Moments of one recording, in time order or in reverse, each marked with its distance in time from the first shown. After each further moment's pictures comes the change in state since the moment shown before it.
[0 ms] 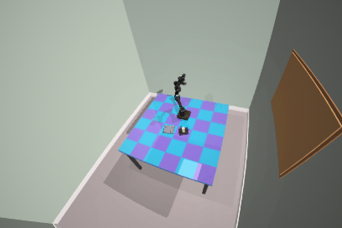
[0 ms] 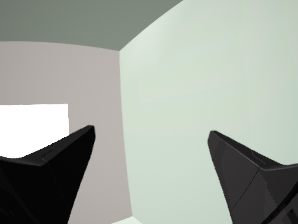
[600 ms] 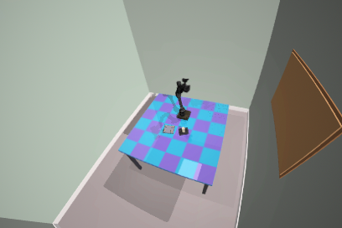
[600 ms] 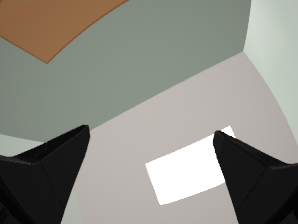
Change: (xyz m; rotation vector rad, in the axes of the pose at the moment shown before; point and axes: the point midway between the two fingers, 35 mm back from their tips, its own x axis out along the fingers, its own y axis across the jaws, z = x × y) arm -0.027 0.197 0.125 0.802 -0.072 0.661
